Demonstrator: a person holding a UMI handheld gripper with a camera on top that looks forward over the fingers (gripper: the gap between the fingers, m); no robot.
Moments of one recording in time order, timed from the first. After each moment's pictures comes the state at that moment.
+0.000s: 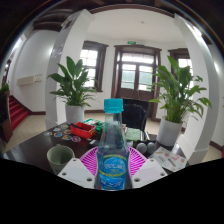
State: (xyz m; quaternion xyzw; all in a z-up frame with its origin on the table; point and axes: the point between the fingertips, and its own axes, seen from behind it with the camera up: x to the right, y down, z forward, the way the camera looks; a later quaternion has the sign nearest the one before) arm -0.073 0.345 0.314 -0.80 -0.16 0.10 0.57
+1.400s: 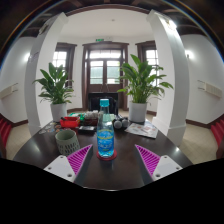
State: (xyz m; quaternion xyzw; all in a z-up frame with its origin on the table) arm -0.009 0.167 0.316 -0.83 0.00 0.02 0.56
